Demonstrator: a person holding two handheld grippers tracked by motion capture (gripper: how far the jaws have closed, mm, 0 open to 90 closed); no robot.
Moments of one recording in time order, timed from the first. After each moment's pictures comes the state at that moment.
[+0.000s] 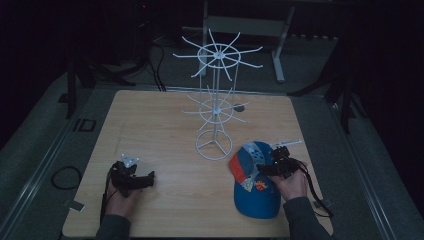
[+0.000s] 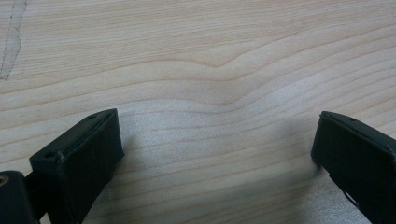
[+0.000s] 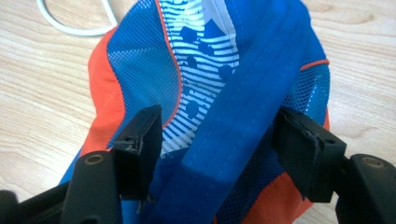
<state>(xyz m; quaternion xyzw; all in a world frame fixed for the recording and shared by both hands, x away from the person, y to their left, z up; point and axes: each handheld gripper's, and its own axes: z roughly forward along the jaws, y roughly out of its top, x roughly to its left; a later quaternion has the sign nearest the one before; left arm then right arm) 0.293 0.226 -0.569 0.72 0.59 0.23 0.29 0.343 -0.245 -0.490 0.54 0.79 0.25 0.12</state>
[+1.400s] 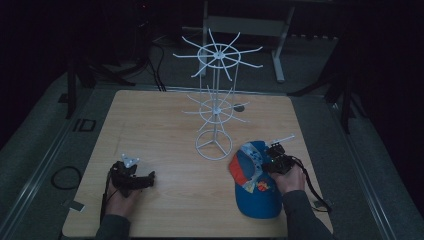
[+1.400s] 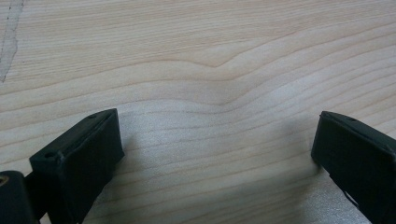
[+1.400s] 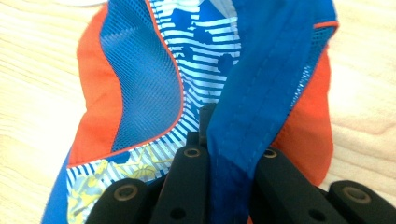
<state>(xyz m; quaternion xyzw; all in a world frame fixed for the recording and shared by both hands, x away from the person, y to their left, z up) 0.293 0.225 -0.569 0.72 0.59 0.23 0.29 0.357 -0.240 -0.493 0.53 0.82 0.20 0.09</state>
